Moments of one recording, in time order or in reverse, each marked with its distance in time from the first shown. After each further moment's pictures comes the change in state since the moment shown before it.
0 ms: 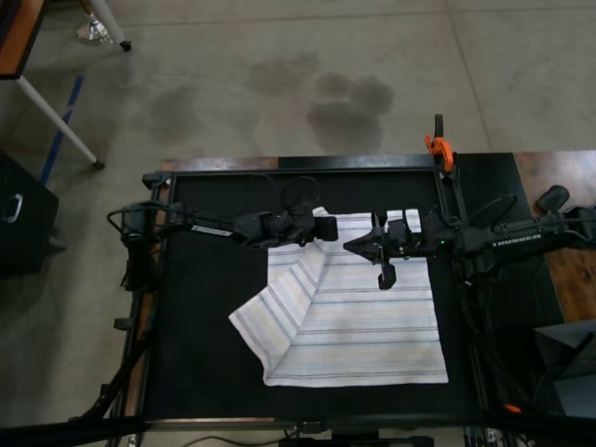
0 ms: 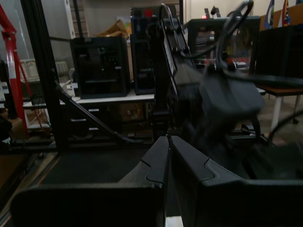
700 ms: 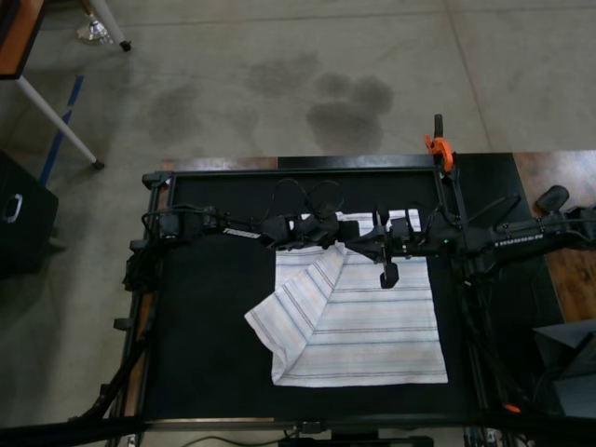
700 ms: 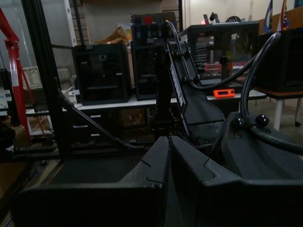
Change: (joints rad) left arm 0.000 0.222 0.218 0.001 0.033 0.002; right arm 0.000 -0.016 0.000 0.002 0.000 0.018
